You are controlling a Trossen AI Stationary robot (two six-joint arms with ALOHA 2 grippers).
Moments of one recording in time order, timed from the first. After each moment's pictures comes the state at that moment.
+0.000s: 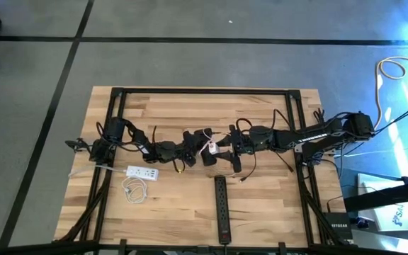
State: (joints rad) left arm -0.02 2.16 0.60 1.45 -0.50 1.44; right arm 0.03 1.36 0.61 0.53 -0.10 0.23
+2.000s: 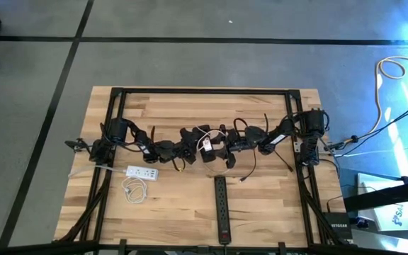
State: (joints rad) left arm -0.02 2.17 0.60 1.56 -0.54 1.36; right arm -0.12 1.90 0.51 1.48 -0.30 0.23
